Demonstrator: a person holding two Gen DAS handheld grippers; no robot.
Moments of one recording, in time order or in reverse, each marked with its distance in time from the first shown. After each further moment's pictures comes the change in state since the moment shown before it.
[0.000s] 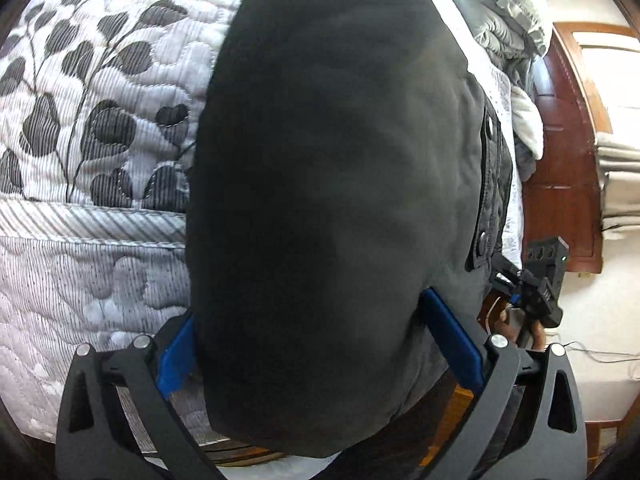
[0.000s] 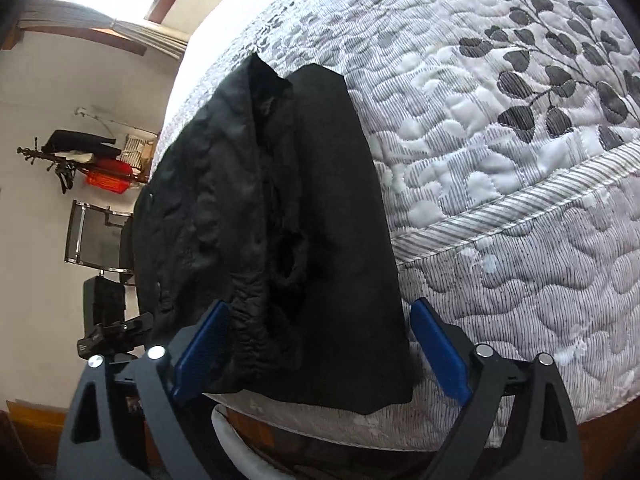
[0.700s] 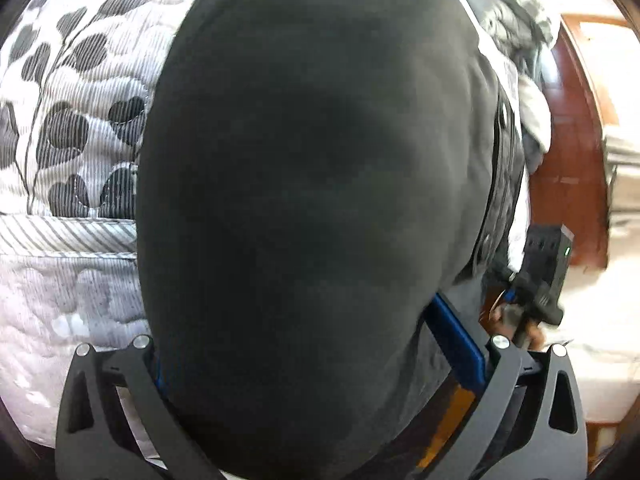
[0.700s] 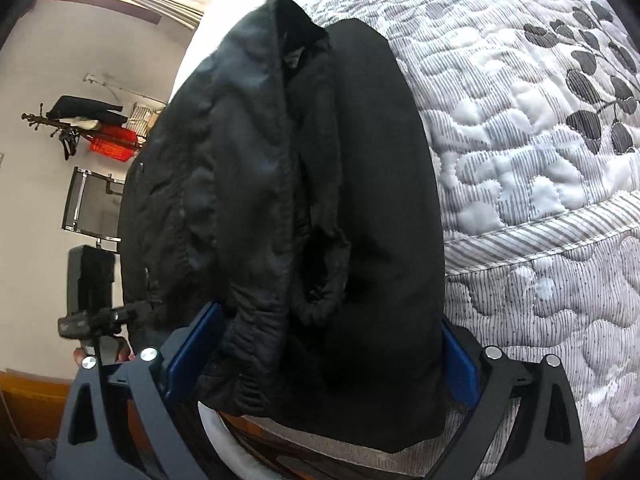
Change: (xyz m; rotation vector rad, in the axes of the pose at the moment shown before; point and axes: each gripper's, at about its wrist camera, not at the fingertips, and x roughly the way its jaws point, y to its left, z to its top) left arm 0.019 -0.016 0.014 -0.025 0.042 0.000; right arm 0.038 0.029 0.000 -0.086 0.059 -0.016
